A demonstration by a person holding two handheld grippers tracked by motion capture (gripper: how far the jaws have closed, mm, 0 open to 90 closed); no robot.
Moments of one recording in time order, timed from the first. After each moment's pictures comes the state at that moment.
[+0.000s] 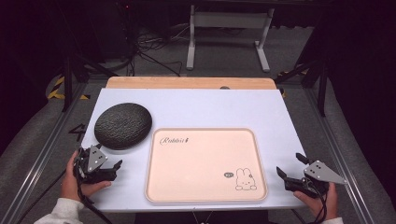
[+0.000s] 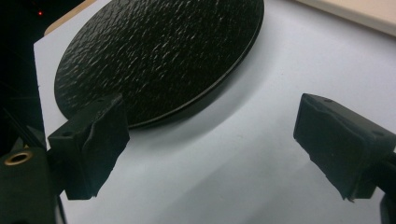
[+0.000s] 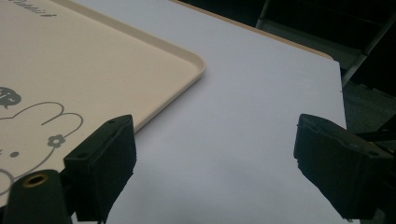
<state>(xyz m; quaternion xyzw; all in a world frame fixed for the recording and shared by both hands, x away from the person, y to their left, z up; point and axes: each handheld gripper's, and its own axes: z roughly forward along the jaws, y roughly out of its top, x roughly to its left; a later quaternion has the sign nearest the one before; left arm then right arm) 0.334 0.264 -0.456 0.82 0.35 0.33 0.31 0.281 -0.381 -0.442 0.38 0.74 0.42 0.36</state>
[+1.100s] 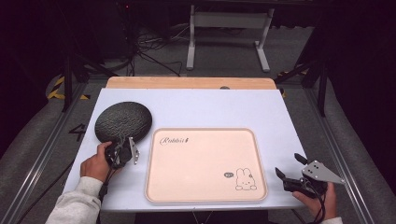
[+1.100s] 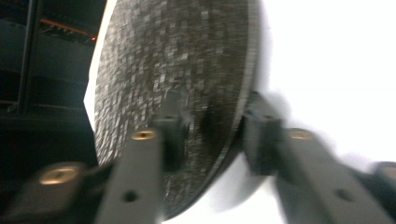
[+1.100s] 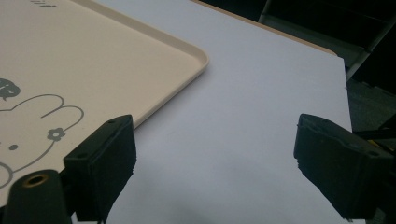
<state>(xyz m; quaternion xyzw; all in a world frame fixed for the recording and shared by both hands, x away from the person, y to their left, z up) 0.382 0.194 -0.473 0.88 0.20 0.43 0.06 0.282 -0.379 -0.444 0.38 0.75 0.41 0.35</state>
